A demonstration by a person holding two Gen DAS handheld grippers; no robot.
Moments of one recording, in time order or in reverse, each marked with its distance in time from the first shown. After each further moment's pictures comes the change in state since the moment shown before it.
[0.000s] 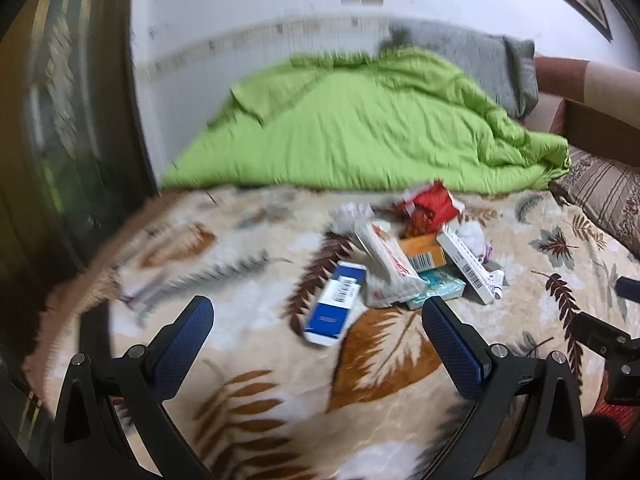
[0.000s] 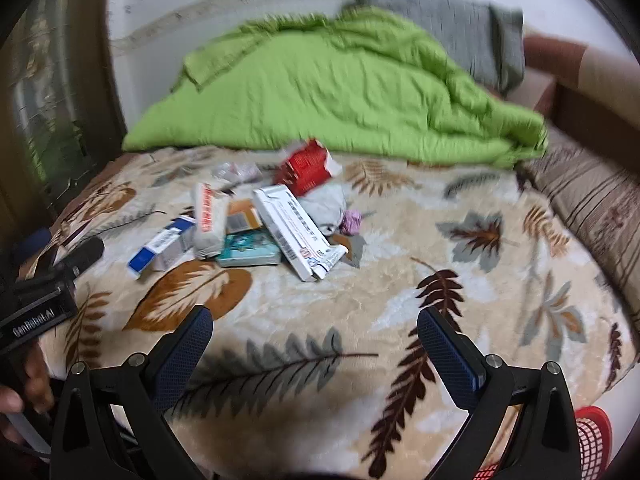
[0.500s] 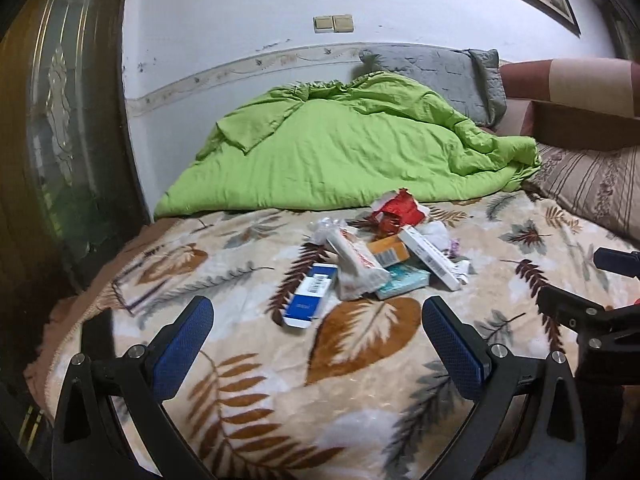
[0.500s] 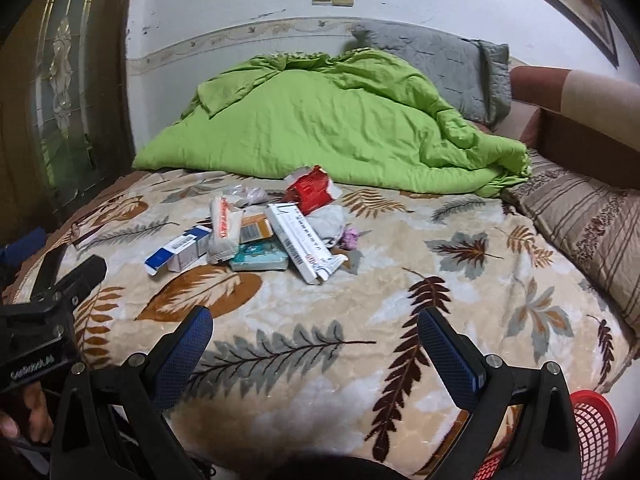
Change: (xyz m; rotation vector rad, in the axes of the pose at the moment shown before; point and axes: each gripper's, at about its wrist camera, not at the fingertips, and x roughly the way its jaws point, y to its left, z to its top) left arm -0.038 -0.024 -0.035 0.045 -0.092 -0.060; right arm -0.018 0.006 -0.016 0.000 -0.085 -0.035
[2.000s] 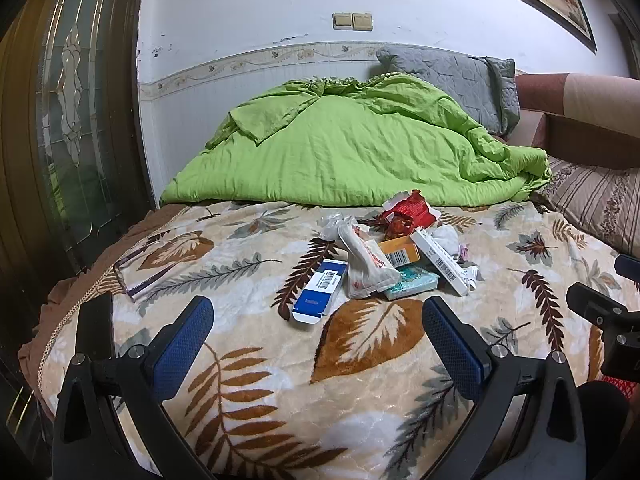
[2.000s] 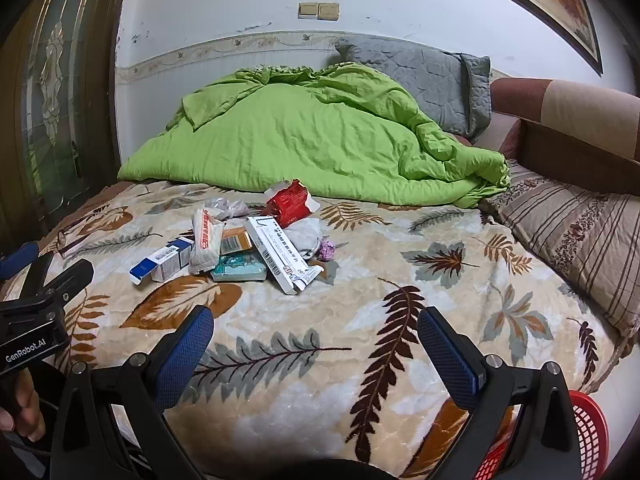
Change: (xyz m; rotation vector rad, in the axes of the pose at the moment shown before) left arm 0.003 0.012 -0.002 -0.067 0.005 0.024; right arm -0.009 -0.008 -0.002 -0.001 -0.052 -0.038
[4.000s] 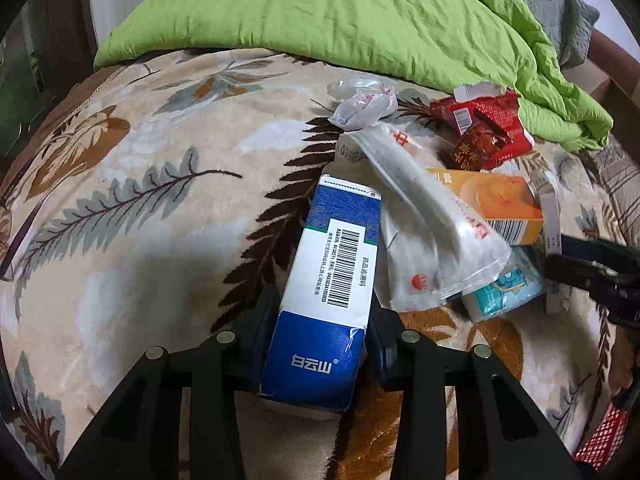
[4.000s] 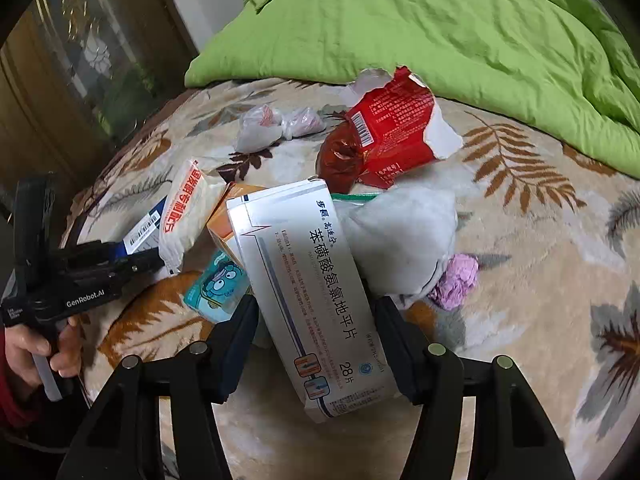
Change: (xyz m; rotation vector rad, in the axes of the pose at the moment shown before) left arm 0.234 0.030 0.006 -0.138 0.565 -0.118; right arm 0.259 -0.002 0.061 -0.091 0.445 0.541
